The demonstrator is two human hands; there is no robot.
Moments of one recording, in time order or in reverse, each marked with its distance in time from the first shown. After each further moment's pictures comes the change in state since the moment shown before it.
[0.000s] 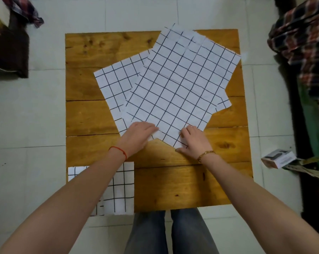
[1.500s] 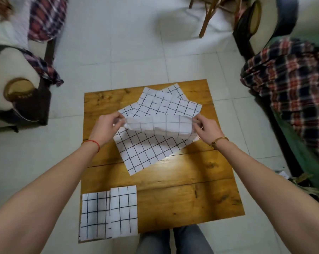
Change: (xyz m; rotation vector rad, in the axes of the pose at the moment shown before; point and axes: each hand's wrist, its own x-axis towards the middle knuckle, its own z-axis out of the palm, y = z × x) left_hand -0.001 -0.010 -0.197 -0.271 0.341 -0.351; right_hand -0.034 0.041 -0.184 0.509 0.365 0.190
